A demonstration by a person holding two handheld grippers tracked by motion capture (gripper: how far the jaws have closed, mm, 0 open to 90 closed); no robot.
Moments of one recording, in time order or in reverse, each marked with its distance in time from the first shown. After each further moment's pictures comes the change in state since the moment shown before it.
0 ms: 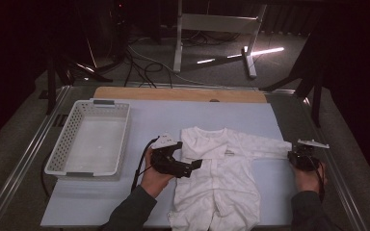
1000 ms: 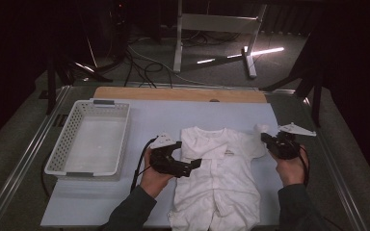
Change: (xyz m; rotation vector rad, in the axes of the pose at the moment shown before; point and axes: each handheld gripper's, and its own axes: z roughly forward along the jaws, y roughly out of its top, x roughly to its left) left arm 0.000 0.001 -0.003 -0.009 0.003 -0.004; right arm 0.093 0.054 -0.060 -0.221 0.326 -0.167
